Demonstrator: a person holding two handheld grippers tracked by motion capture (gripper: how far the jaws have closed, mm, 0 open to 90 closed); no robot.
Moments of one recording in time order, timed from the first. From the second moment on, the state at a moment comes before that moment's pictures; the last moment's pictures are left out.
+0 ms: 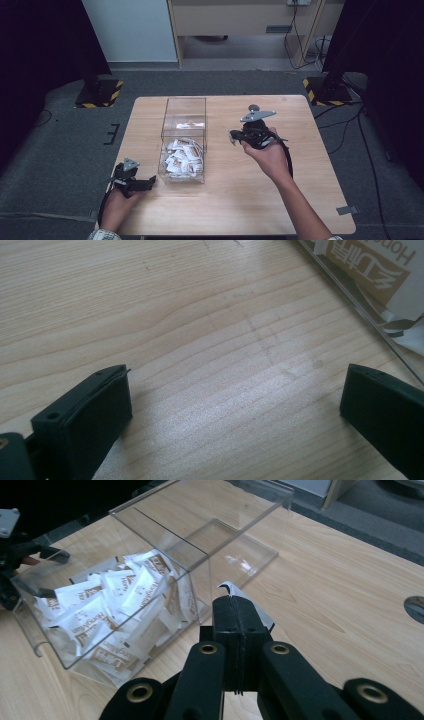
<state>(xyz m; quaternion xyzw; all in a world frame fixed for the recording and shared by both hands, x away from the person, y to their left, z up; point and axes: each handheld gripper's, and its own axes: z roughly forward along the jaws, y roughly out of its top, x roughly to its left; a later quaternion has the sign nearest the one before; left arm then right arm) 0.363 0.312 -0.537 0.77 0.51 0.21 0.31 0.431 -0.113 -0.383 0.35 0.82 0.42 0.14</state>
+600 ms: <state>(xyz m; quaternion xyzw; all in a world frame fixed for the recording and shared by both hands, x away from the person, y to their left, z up) 0.363 0.312 -0.537 0.77 0.51 0.21 0.31 0.447 -0.132 -0.395 0.38 0.81 0.42 0.16</state>
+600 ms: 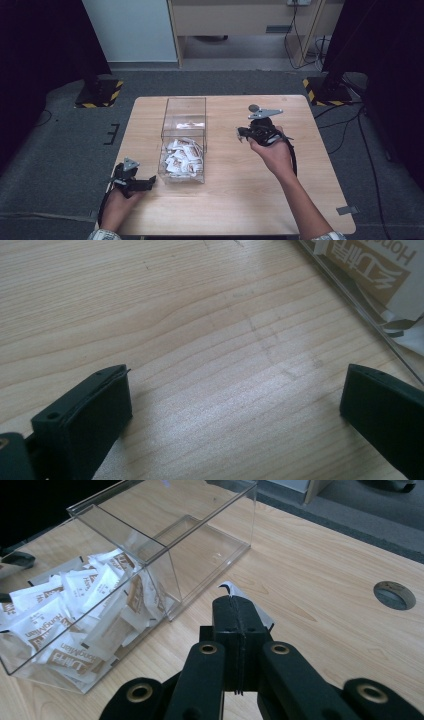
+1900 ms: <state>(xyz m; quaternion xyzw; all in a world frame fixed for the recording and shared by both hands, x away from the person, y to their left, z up) 0.362 0.312 -0.537 0.77 0.51 0.21 0.31 0.469 -0.179 -0.455 0.45 0.79 0.38 0.16</state>
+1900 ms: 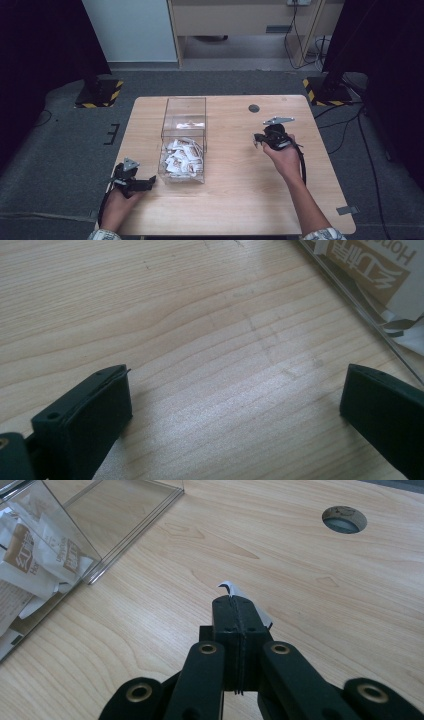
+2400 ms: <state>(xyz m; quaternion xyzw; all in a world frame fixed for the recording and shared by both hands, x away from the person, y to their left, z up) 0.362 0.312 -0.537 0.77 0.51 0.21 0.31 0.475 -0.163 -0.469 0.46 0.79 0.38 0.16</state>
